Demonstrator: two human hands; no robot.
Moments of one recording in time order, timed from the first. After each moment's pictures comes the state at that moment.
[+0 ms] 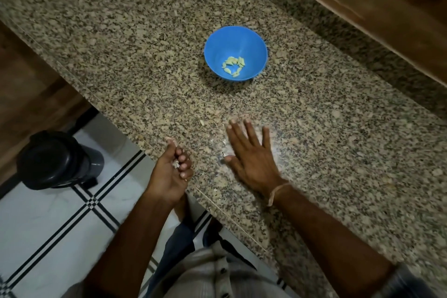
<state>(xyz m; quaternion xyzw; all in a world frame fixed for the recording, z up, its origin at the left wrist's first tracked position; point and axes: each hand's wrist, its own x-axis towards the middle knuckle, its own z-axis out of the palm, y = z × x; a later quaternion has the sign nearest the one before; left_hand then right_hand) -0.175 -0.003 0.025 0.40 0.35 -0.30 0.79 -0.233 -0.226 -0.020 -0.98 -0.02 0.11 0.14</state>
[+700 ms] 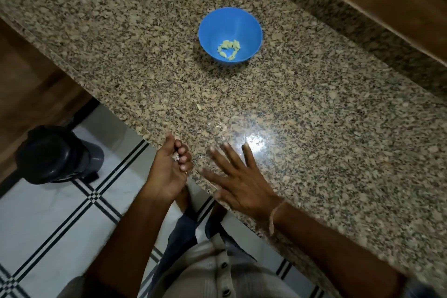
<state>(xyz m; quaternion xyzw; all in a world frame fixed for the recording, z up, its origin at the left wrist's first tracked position) -0.197 0.002 0.027 0.41 0.34 -0.31 0.79 -0.310 -0.183 -0.020 -0.97 -0.20 0.10 0.10</state>
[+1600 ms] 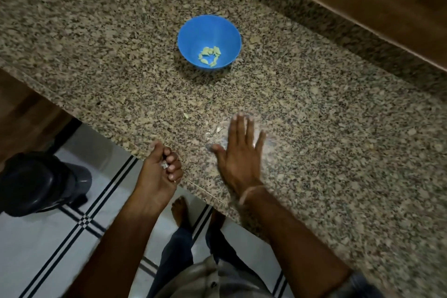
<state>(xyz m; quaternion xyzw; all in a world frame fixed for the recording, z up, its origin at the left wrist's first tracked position) -0.181 0.005 0.027 0.41 0.32 -0.35 0.78 -0.256 -0.173 -0.020 -0.96 0.23 0.08 0.15</state>
